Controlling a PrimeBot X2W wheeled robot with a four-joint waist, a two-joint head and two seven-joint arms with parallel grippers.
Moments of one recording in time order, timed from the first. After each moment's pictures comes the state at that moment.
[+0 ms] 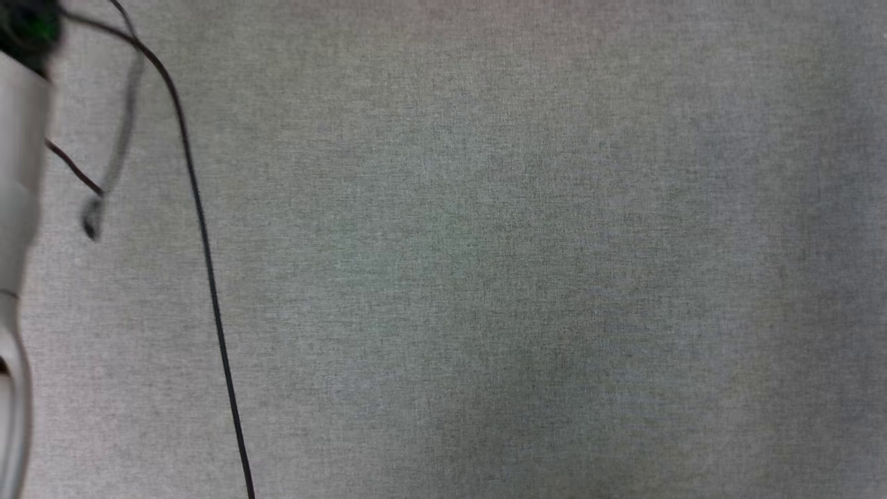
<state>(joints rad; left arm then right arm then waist) -1.39 0.46 -0.54 0.90 -0.92 -0.13 -0.20 -1.33 -0.20 -0.09 0.71 0.16 0.13 0.15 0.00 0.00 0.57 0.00</state>
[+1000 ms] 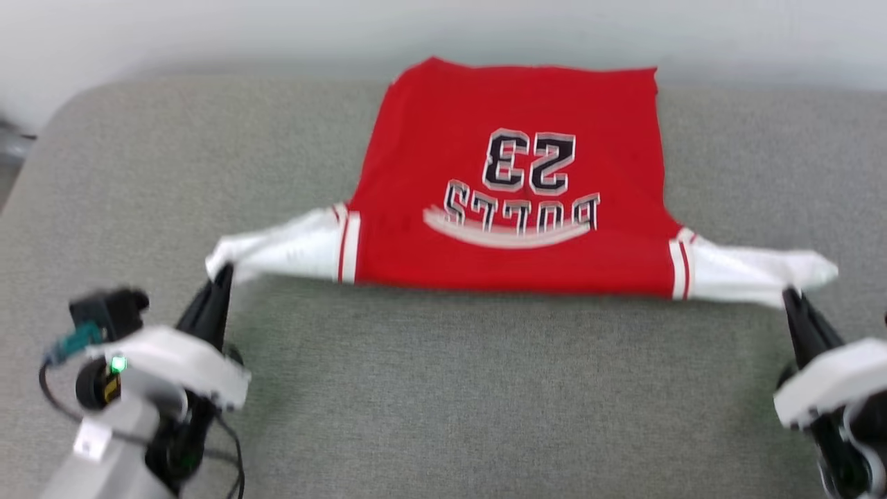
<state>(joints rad) -0.41 0.49 -0.46 0.47 -0.96 -0.03 -0.26 -0.19 -0.11 -0.23 0.18 0.39 0.13 0.19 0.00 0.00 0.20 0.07</state>
